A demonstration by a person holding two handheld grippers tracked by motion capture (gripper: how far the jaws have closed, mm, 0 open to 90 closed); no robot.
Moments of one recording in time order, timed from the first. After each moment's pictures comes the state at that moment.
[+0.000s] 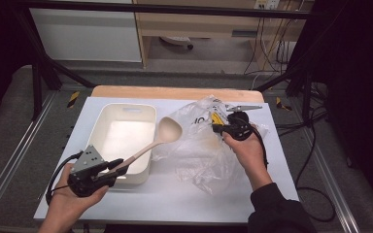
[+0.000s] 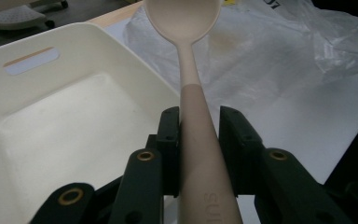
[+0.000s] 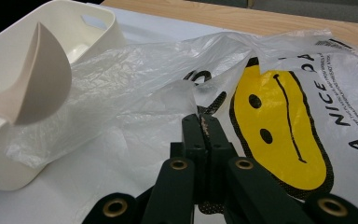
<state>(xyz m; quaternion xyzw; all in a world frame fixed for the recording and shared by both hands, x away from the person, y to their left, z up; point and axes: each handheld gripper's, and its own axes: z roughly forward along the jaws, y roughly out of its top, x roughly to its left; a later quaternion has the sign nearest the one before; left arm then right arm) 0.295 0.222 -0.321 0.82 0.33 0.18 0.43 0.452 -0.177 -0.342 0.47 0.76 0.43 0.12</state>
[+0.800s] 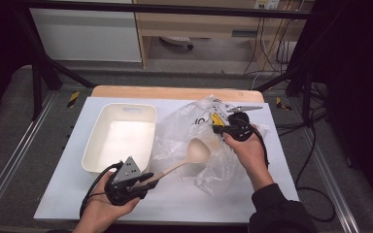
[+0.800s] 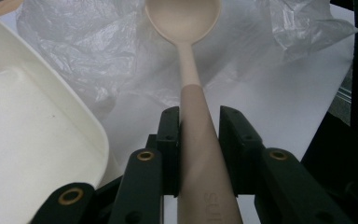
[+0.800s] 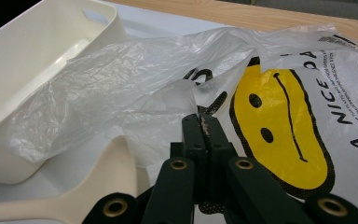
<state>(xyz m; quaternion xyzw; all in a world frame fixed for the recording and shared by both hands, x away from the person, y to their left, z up) 0.299 0.157 -0.357 0.85 0.30 0.13 0.42 0.451 -0.178 -0.343 0.46 0.77 0.42 0.12</state>
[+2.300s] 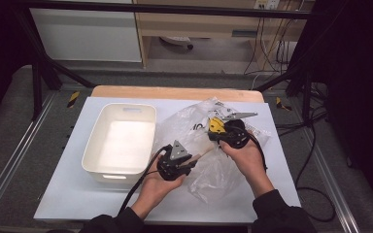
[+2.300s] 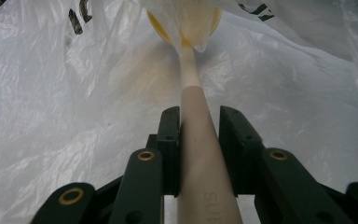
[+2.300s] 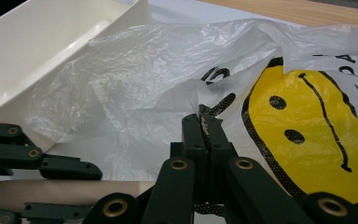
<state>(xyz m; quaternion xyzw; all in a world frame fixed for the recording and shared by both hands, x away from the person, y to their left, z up) 0.376 0.048 -0.404 0.83 0.30 0.15 0.44 0.437 -0.169 -0.354 0.43 0.79 0.42 0.11</state>
